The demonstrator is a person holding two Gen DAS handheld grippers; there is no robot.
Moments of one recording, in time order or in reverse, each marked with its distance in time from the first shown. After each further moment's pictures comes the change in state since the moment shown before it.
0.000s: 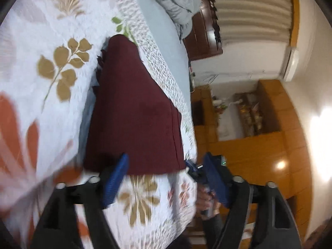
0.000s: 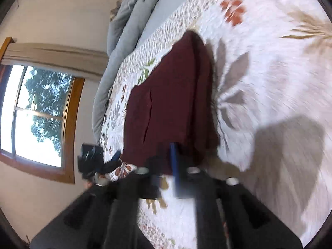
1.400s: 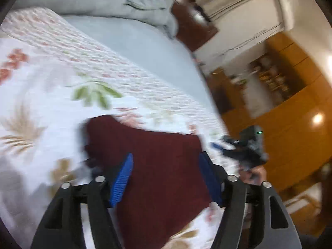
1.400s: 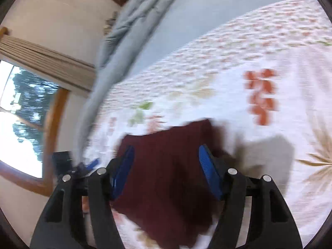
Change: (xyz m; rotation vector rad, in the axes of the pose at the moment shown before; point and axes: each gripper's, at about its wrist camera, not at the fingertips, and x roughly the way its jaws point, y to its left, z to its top) left arm 0.020 -0.068 0.096 0.331 0.037 0.164; right arm 0.032 0.059 0.122 -0.091 -0.070 -0.091
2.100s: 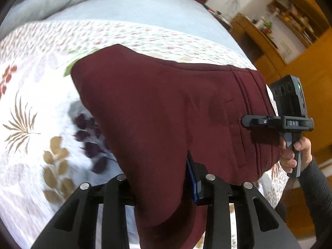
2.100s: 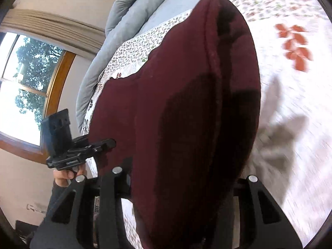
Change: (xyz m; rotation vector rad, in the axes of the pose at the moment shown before) left arm 0.063 -0.032 -0.029 0.203 0.283 0.375; right arm 0.062 0.005 -0.050 -0.092 0.211 -0.006
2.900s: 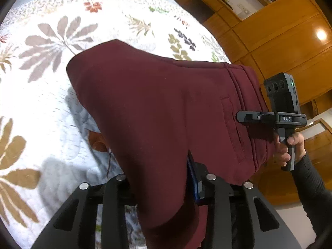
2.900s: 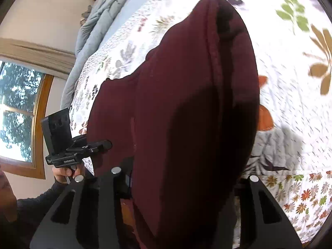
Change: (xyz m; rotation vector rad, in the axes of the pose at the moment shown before) left arm 0.094 -0.265 -0.132 0.179 0.158 -0.243; right arm -0.217 -0.081 -0.214 0.194 -0.114 -0.161
